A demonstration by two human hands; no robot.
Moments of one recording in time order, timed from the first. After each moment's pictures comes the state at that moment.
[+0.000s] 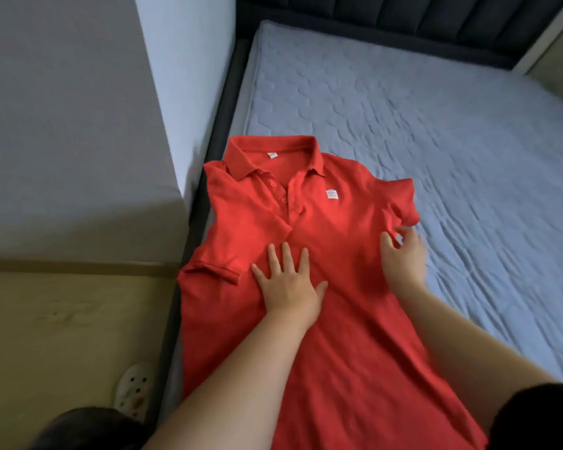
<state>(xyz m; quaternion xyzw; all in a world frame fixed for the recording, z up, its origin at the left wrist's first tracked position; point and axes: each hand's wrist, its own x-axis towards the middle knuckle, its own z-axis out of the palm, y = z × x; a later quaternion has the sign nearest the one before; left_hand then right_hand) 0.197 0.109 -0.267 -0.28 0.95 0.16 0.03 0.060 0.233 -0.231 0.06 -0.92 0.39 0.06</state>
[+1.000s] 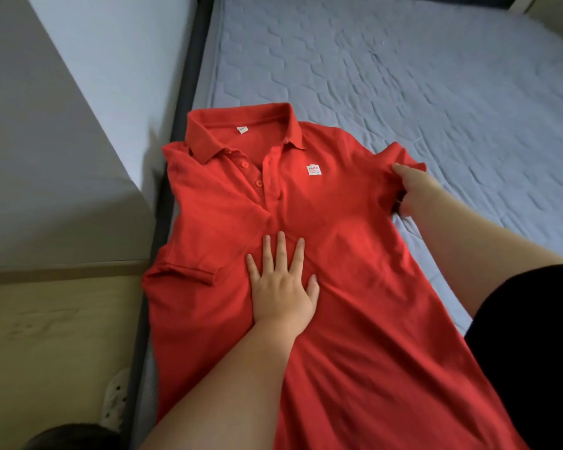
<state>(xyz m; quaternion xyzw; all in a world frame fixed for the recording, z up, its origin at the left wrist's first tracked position) 0.189 0.126 -0.311 -0.24 0.96 0.12 -0.07 -0.056 0.218 -0.203 -0.22 -0.72 0.64 -0.16</state>
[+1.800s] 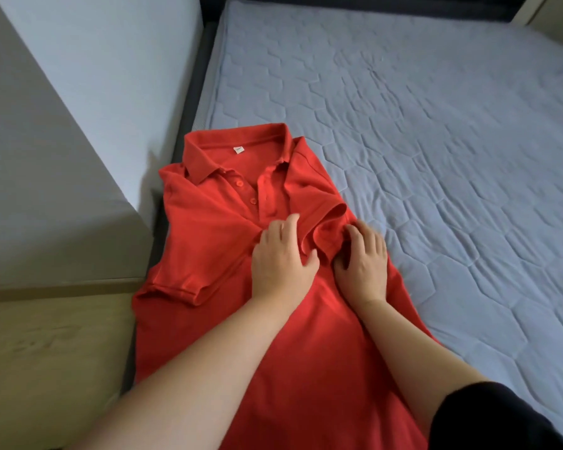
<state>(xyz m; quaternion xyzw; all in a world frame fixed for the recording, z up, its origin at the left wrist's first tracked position) 0.146 0.105 -0.253 -0.24 0.92 0.23 -0.24 0.053 0.224 -0.293 0.28 -0.90 0.26 0.18</state>
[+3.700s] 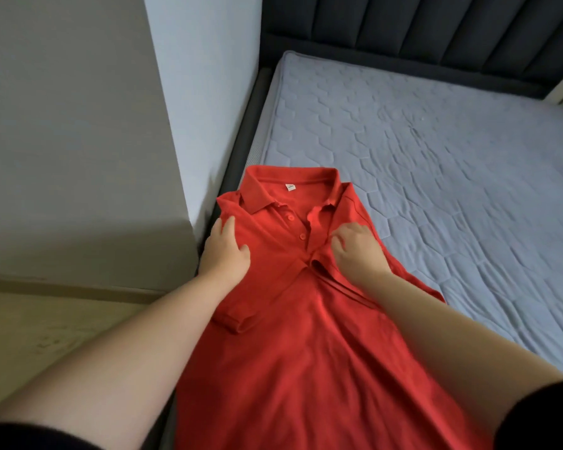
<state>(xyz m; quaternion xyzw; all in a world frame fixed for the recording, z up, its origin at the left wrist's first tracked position) 0.182 -0.059 -0.242 -0.39 0.85 0.33 -0.14 0.028 0.117 -0.222 0.39 -0.91 0.17 0.01</state>
